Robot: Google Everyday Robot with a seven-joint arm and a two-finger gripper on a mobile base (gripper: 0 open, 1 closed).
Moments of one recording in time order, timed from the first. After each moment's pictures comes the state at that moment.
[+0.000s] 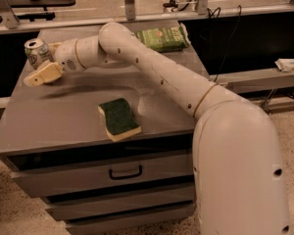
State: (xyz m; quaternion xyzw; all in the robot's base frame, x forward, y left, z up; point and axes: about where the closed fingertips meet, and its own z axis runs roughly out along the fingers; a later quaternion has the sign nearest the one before) arm 0.682 0.311 0.877 -0.56 0.55 0.40 0.48
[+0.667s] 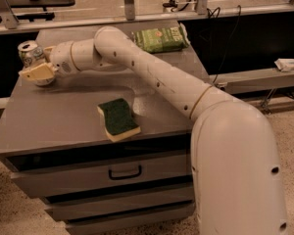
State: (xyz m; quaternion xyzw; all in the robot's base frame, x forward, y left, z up) arm 0.675 0.330 0.877 -0.55 0.54 0.41 0.48
